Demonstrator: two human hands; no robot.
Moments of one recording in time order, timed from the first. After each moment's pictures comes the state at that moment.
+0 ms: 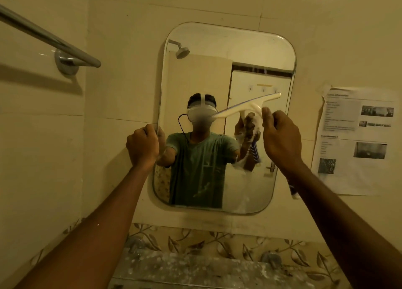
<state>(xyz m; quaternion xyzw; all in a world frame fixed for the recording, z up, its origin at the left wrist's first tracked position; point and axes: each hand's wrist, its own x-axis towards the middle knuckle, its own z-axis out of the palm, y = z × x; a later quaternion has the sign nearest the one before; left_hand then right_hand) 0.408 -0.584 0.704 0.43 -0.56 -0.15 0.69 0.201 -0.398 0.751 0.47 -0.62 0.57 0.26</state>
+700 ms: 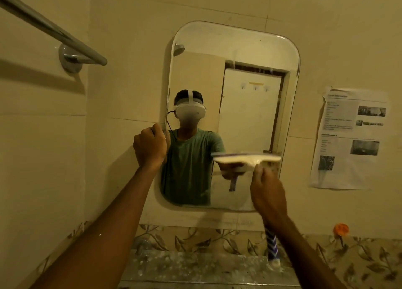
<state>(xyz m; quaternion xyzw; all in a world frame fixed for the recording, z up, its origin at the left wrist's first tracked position) 0.417 -0.589 0.704 0.40 -0.59 -0.20 0.67 0.248 -0.402 0.642 0.39 -0.73 0.53 0.15</state>
